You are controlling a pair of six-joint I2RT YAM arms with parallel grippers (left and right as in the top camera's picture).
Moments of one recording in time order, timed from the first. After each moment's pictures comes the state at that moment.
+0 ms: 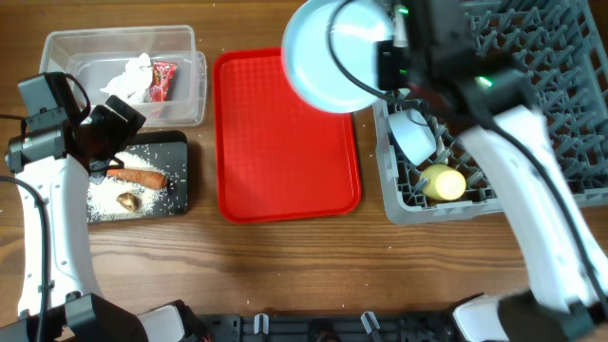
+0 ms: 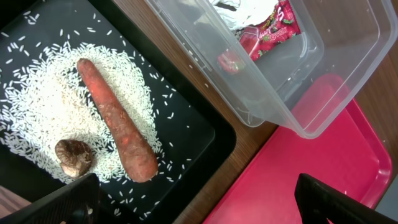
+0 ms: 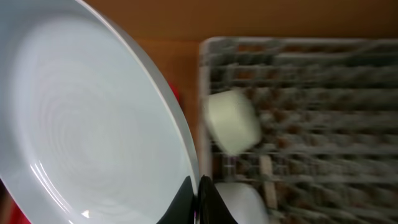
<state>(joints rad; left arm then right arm) 0.35 1.45 1.23 -0.87 0.12 -0.59 0.40 1.57 1.82 -1.03 0.29 0.19</state>
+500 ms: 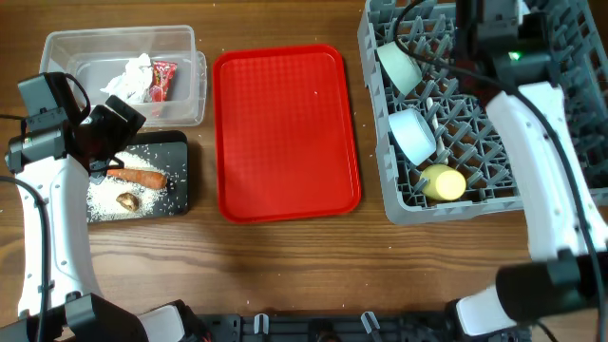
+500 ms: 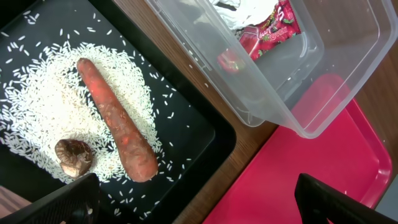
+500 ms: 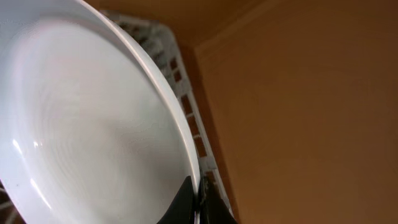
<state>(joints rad) 0.35 1.45 1.23 -0.87 0.12 -0.59 0.17 1.71 1.75 -0.89 0.94 -0.24</state>
